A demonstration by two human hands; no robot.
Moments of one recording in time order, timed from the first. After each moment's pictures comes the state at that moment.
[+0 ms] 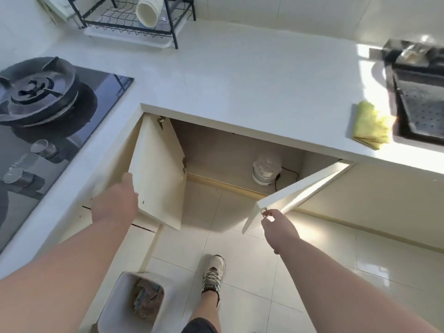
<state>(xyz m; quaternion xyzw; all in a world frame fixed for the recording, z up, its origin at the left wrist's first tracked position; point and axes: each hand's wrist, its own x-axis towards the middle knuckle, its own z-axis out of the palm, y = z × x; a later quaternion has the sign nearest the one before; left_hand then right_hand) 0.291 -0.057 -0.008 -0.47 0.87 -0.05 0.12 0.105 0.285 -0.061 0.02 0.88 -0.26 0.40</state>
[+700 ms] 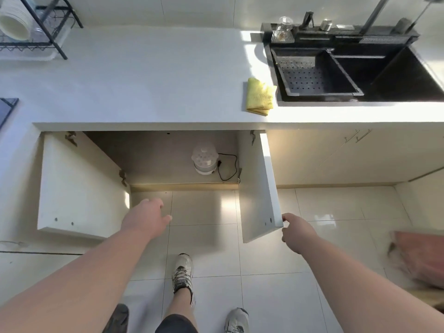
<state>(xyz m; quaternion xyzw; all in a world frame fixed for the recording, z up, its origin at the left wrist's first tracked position) 0.195 0.138 -0.042 -0.24 0.94 0.12 0.22 0.109 0.535 -0.046 0.12 0.90 -0.19 0.36</state>
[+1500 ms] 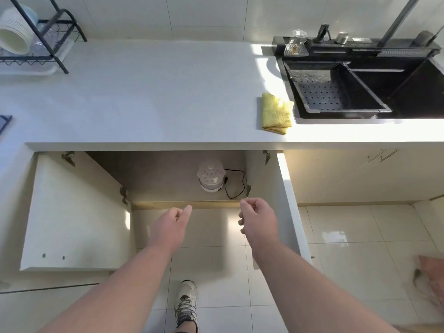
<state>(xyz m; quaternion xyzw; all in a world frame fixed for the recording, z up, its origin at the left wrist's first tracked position) 0.132 0.147 -0.094 -0.35 0.84 0.41 0.09 0.069 0.361 -0.035 0.19 0.74 -0.62 0.18</state>
